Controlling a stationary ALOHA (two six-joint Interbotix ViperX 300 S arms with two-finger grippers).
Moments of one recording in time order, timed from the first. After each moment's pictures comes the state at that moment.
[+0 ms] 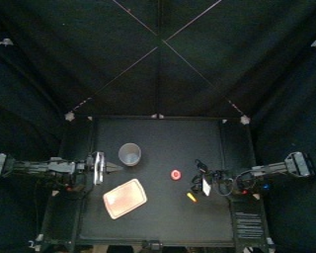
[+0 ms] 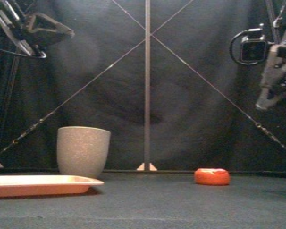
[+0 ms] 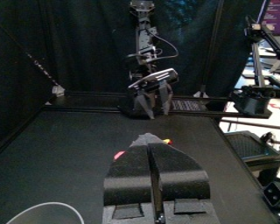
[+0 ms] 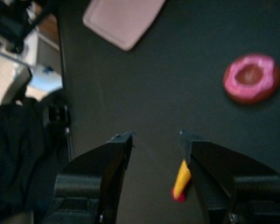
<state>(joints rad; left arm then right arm) 0.02 -0.96 1.18 -0.03 -0.25 0.00 0.10 -0.66 1.14 0.43 0.17 0.23</state>
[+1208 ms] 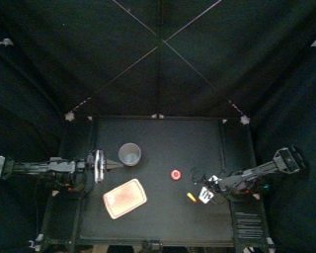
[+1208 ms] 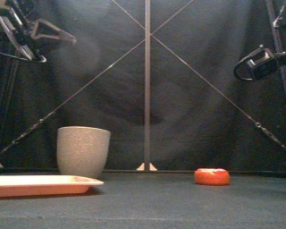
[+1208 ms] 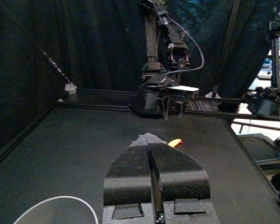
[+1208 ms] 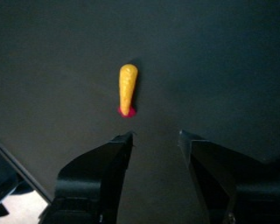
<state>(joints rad) 0.08 -0.96 1.19 -0.03 -0.26 0.00 0.35 -0.46 0.96 -0.15 0.76 1.12</state>
